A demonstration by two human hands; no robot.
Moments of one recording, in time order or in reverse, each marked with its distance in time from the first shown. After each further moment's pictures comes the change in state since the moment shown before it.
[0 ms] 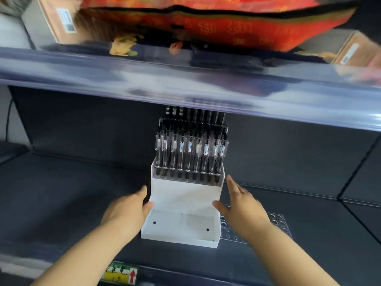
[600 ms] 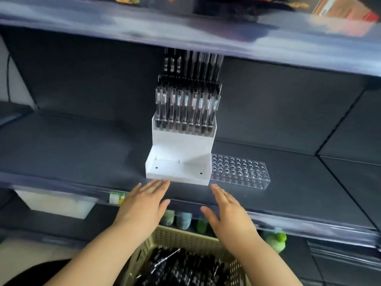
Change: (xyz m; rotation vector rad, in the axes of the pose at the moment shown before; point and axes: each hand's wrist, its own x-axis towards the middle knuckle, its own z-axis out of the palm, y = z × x) left_hand -0.124 0.013 0.033 0.140 -0.076 0.290; right_hand -0.141 0.000 0.048 0.158 -0.114 -0.079
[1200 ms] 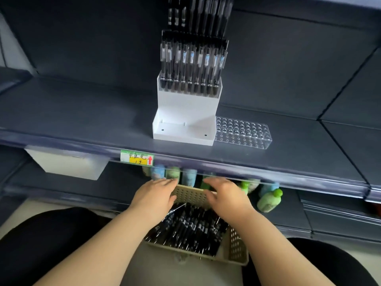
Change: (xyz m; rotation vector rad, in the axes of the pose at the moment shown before) left_hand -0.050 0.007 0.045 -0.032 -0.166 0.071; right_hand -0.032 0.004 0.043 -0.105 -0.094 -0.034
